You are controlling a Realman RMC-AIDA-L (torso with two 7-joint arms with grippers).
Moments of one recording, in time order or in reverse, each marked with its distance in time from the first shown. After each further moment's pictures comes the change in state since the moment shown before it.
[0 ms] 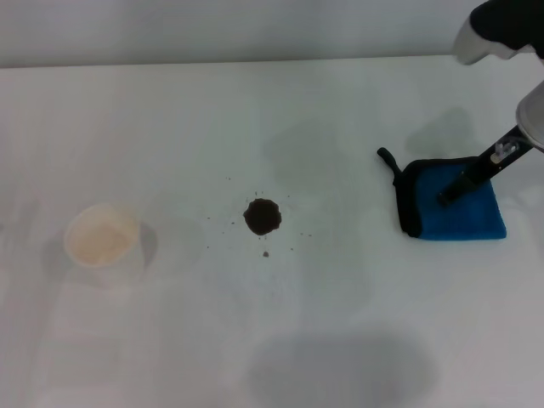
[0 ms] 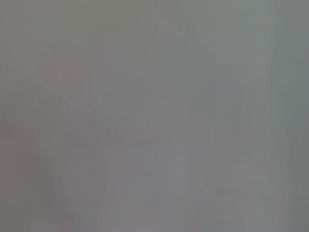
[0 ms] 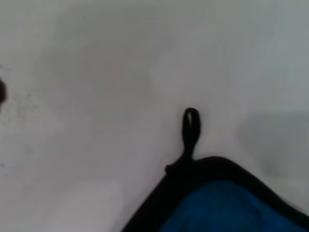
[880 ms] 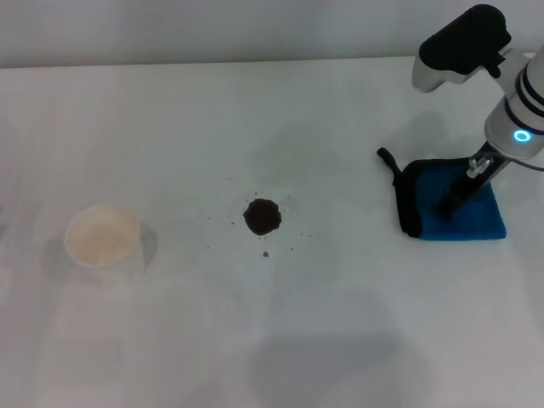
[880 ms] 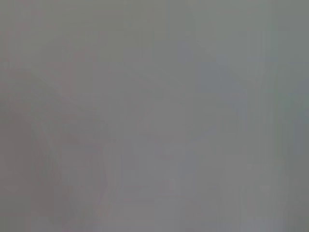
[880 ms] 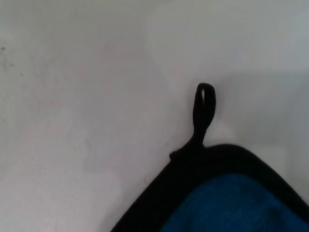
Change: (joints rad) left arm -0.001 -0.003 0.001 0.008 0.007 -0.007 0.004; right arm 0.137 0.001 -0.080 0.252 -0.086 -0.091 0.044
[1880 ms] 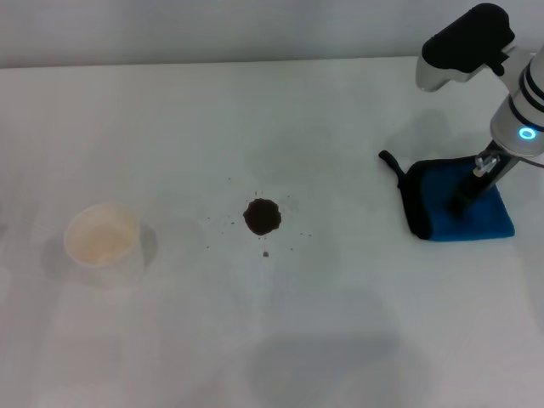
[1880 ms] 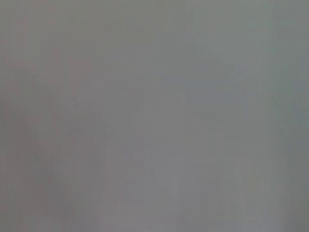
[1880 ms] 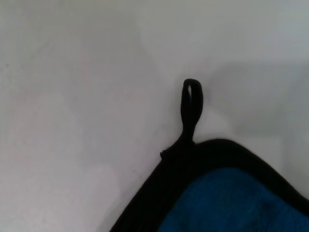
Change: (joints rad) left arm 0.000 0.000 0.000 0.000 0.000 -0.004 0.000; right arm 0.014 -0.007 0.006 0.013 -0.027 0.018 0.013
